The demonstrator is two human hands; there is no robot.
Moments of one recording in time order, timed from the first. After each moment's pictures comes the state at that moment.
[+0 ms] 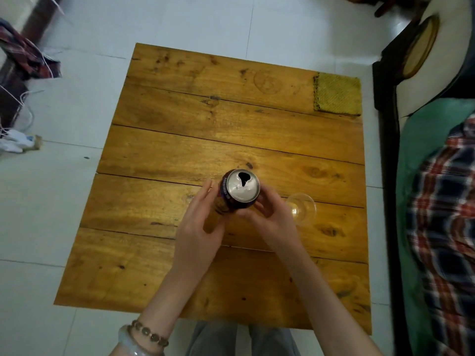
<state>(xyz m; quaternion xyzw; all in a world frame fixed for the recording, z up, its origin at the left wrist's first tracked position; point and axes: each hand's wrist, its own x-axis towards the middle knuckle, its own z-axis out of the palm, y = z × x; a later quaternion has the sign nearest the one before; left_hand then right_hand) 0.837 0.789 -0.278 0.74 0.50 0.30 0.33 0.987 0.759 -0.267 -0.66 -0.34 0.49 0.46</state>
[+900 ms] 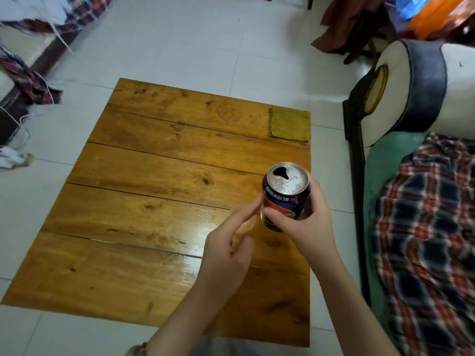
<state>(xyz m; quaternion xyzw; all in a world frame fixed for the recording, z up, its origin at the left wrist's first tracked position) 0.980 0.699 -0.184 0.60 0.39 0.36 0.60 1.131 0.684 -0.173 -0.65 -0.41 0.38 0.52</state>
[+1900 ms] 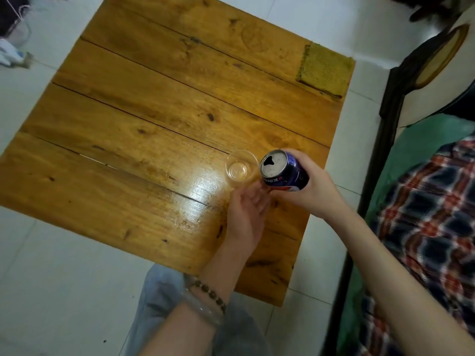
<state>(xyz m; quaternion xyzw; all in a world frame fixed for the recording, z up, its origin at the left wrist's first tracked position) 1.053 0.662 -0.311 0.06 0.44 0.40 0.80 1.198 0.689 -0.266 -0.64 -0.60 0.42 0.22</state>
